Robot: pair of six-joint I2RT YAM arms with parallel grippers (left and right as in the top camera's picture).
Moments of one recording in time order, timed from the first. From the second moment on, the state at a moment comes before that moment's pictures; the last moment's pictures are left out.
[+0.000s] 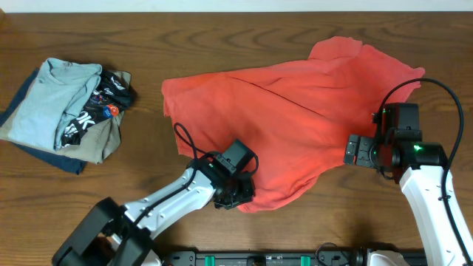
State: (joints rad) left arm -0.76 1.54 0.71 -0.51 0.33 -1.04; right arm -0.04 1.22 0.86 -0.87 0.06 0.18
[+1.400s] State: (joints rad) left arm -0.90 1.54 0.71 -0.50 0.25 -1.19; right arm -0.04 1.22 0.86 -0.87 0.06 0.18
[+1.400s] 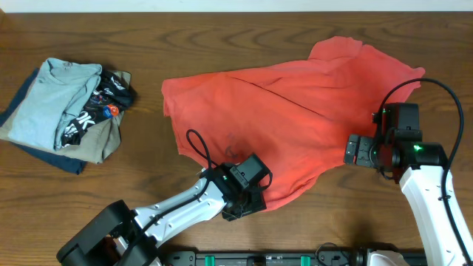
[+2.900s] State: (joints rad) left arm -0.43 1.52 0.90 -0.79 0.32 -0.82; right arm -0.04 1.22 0.86 -0.87 0.06 0.19
